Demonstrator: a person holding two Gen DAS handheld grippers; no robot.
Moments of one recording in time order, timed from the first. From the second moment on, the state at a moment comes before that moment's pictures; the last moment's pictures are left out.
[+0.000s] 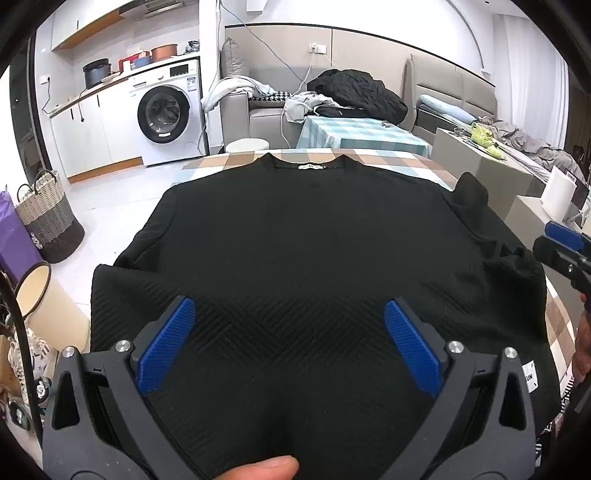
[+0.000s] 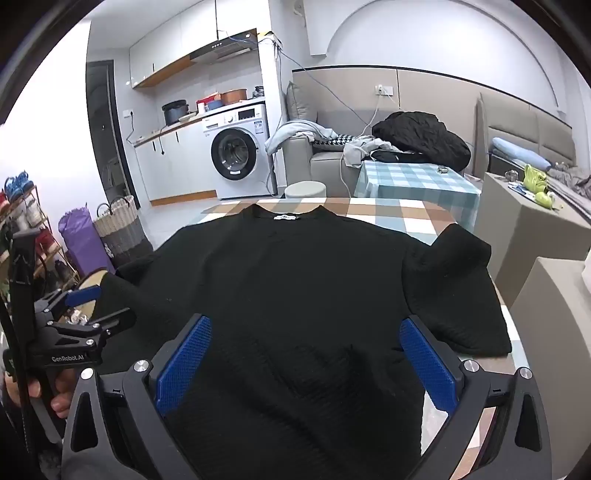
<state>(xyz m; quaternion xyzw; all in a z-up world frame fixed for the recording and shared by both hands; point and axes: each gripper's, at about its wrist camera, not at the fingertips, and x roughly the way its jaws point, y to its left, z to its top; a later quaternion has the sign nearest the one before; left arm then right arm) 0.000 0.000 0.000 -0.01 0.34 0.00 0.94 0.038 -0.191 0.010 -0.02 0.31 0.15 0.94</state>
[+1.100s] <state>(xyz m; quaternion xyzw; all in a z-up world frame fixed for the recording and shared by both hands) 0.018 0.001 -0.014 0.00 0.37 0.02 0.93 0.068 -0.199 -0.027 -0.04 0.38 0.07 0.92</state>
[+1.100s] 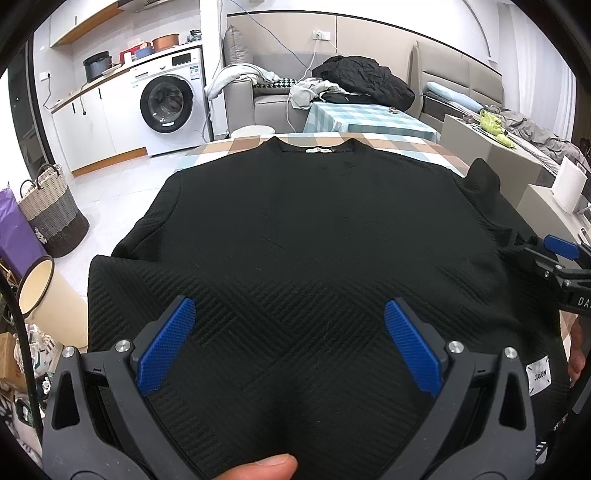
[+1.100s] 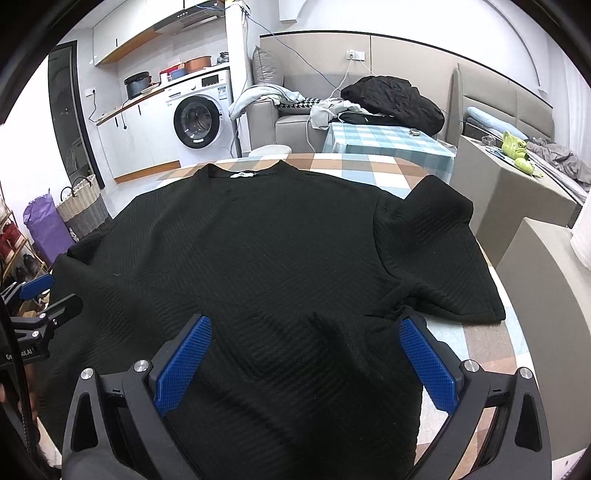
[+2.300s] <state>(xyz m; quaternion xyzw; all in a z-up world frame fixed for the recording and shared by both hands) 0.007 0.024 -0.006 -0.01 0.35 0.04 0.94 0.047 -0.208 -0.009 -0.01 0.33 0.10 0.94</state>
